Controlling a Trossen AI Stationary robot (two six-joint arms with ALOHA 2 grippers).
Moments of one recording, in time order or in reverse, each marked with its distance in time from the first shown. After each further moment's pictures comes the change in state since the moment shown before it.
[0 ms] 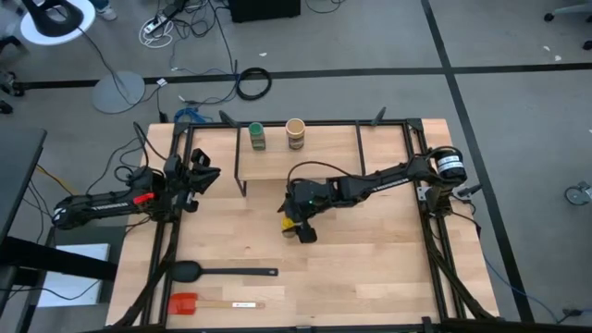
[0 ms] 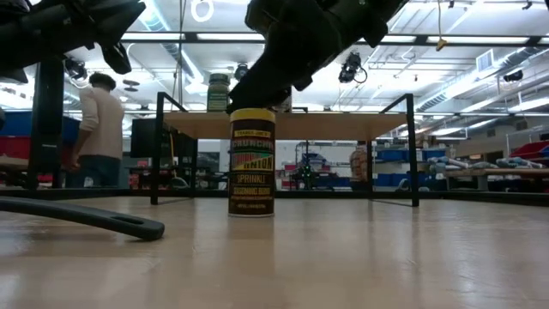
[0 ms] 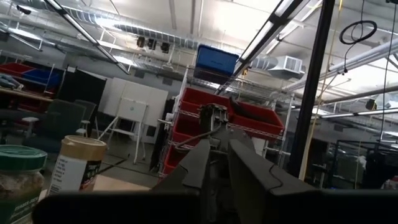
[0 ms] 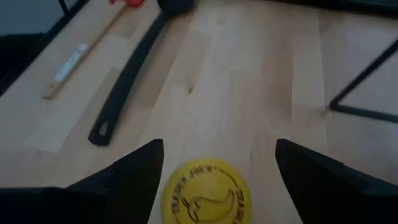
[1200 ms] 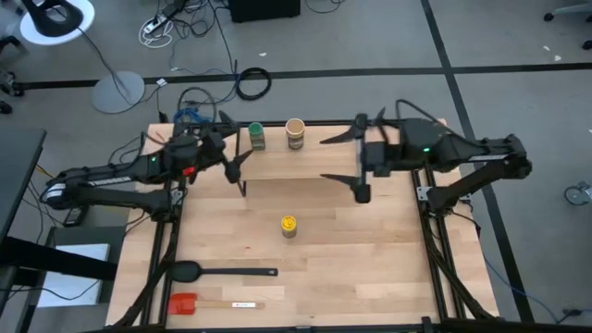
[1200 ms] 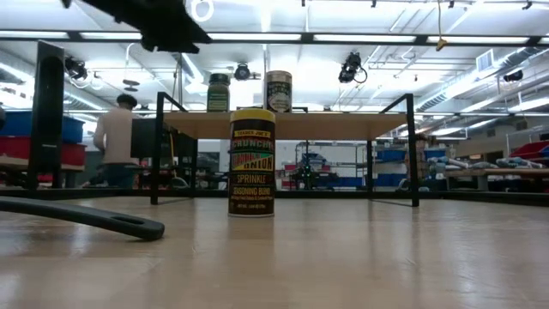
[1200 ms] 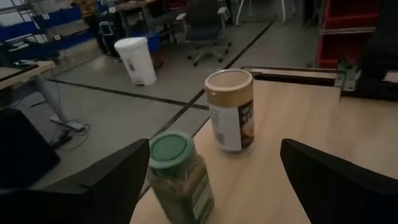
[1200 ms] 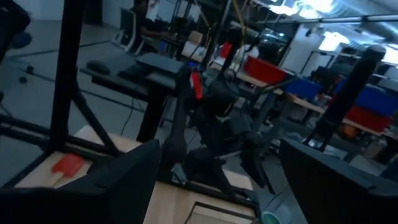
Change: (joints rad) left arm 0.007 0.632 0.685 -0.745 -0.515 0.423; right arm 0.059 -0.628 0.177 -0.158 0.280 -0.255
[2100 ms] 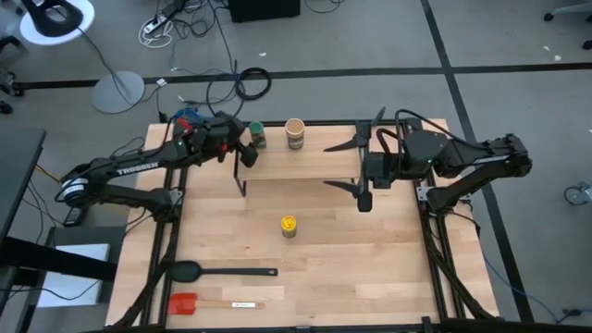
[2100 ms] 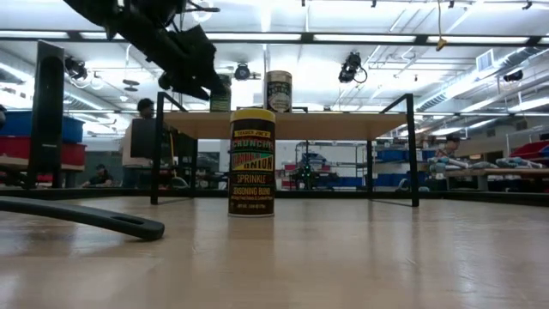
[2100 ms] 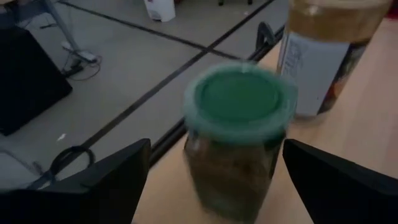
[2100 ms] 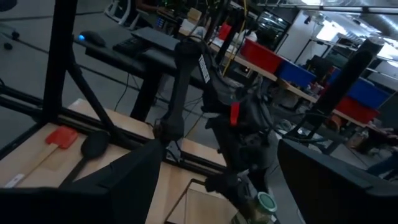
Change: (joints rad) left arm 0.245 0.275 0.047 0.004 0.137 -0.108; right arm 0.074 0.002 -0.001 -0.078 0.127 -0.051
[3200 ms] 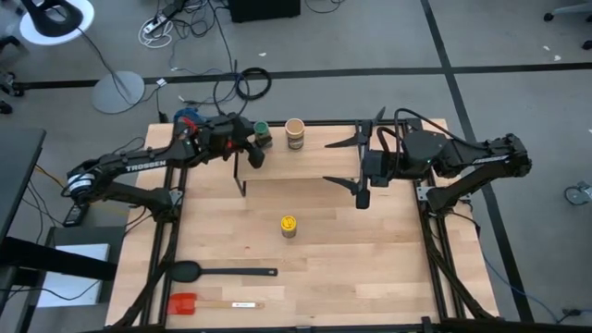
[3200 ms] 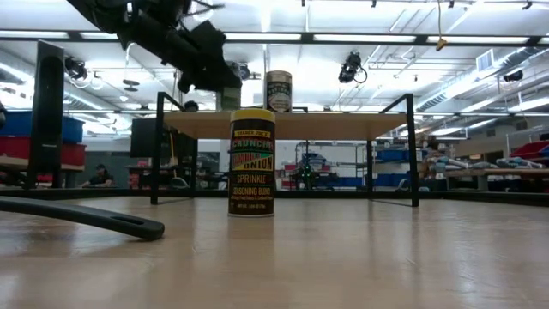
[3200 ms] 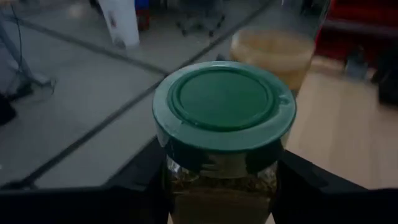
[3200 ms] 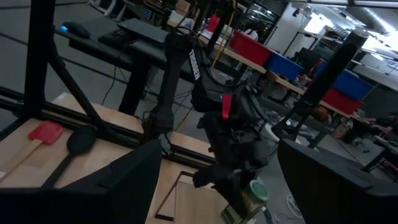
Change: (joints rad) left arm -0.006 0.054 -0.001 0.188 0.153 -0.031; right arm -0.004 0.000 0.000 -0.010 0.057 0.000
